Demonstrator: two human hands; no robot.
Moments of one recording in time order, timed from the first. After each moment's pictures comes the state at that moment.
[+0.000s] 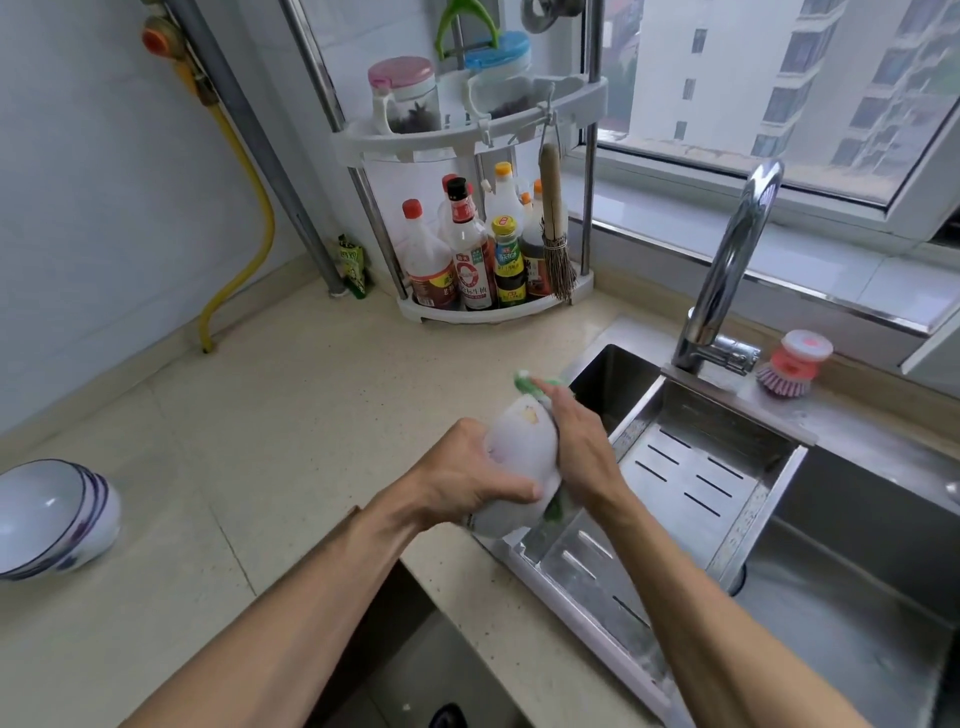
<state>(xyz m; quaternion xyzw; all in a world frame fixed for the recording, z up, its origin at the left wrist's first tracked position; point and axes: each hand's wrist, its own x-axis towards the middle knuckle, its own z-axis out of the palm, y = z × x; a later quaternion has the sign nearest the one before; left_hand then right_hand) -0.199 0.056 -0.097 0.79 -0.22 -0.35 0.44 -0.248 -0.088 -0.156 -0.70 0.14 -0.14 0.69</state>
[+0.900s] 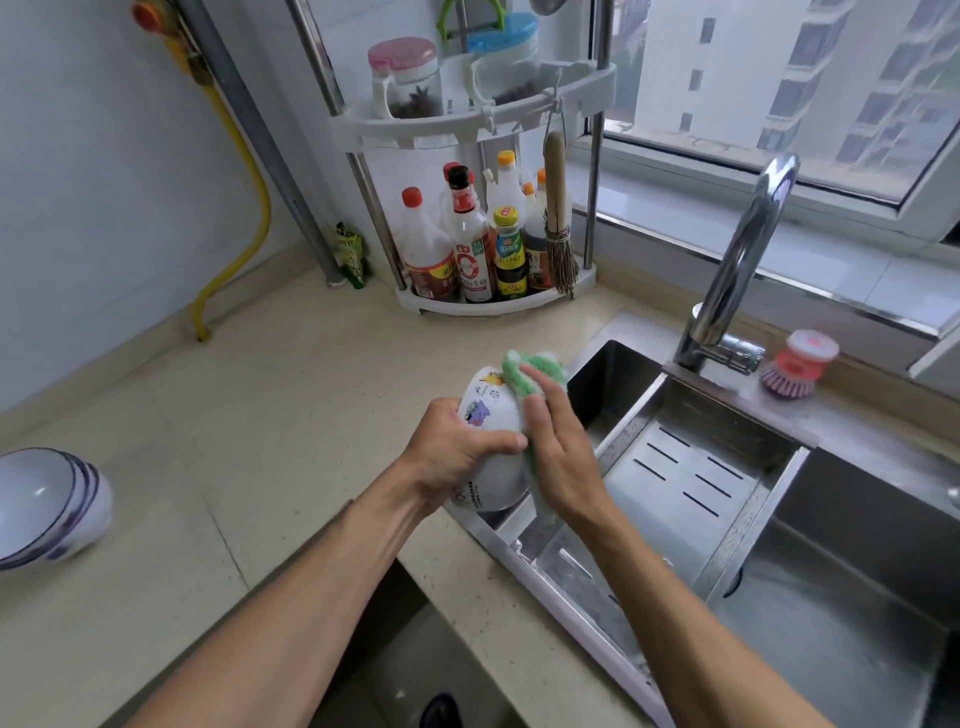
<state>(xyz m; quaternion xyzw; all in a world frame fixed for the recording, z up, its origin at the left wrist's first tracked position) -0.191 0.047 -0.104 0.72 -0.10 -0.30 0.62 -0.242 -0.073 -0.170 -0.70 0.14 -0.18 0.67</state>
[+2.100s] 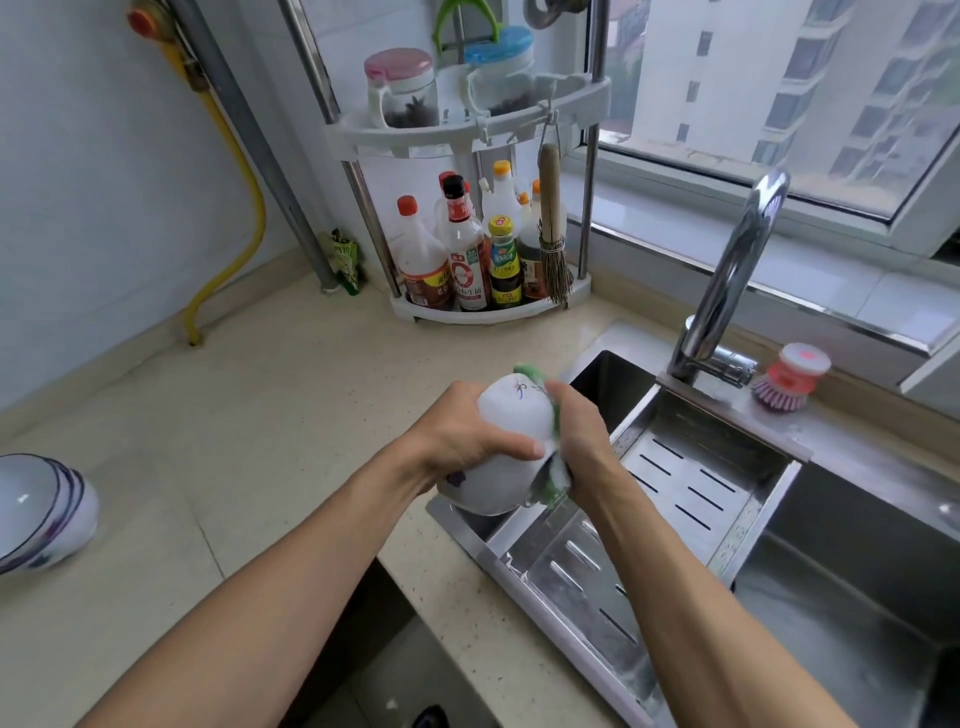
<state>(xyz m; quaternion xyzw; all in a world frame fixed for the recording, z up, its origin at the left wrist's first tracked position) -0.180 0.028 -0.073 0.81 -0.16 -0.32 0.47 -0.220 -0.105 -0.146 -0.50 0.31 -0.06 0.81</state>
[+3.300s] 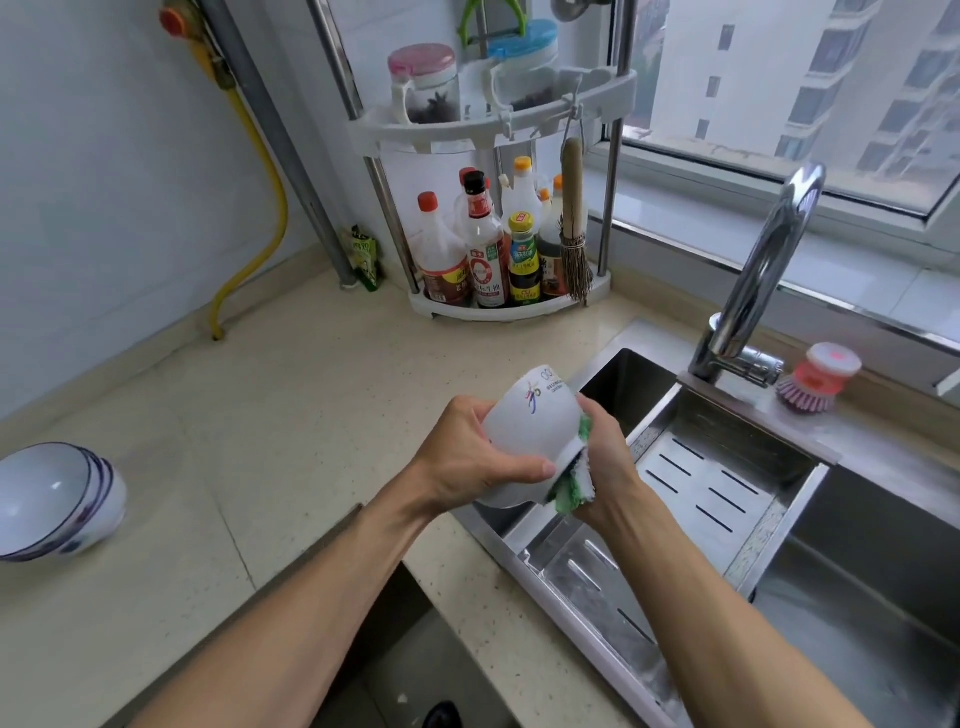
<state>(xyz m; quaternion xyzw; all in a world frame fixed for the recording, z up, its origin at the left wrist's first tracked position) -0.199 0.051 -0.076 0.79 -0.22 -0.27 0.50 -0.239 -0.090 -0.147 -0.30 0.26 0.02 0.92</state>
